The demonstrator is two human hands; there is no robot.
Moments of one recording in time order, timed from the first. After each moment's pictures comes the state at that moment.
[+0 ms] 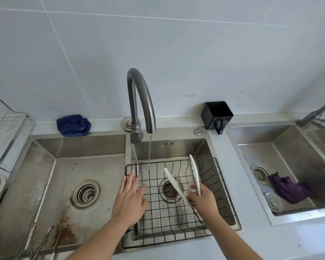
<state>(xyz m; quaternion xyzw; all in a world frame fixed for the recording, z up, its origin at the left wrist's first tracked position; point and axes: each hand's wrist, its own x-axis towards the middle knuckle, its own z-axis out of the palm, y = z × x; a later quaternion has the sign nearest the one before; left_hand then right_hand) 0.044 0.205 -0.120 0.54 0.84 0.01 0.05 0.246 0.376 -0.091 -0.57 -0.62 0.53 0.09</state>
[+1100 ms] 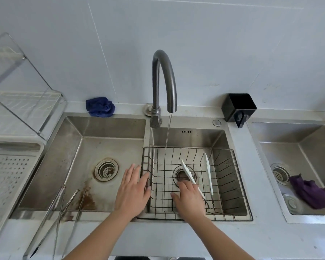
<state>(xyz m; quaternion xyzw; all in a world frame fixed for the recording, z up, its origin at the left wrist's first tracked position) 0.065 0.149 -0.108 0.44 0.89 0.10 0.04 0.219 0.302 -0.125 -0.37 -0.89 0.25 -0.05</state>
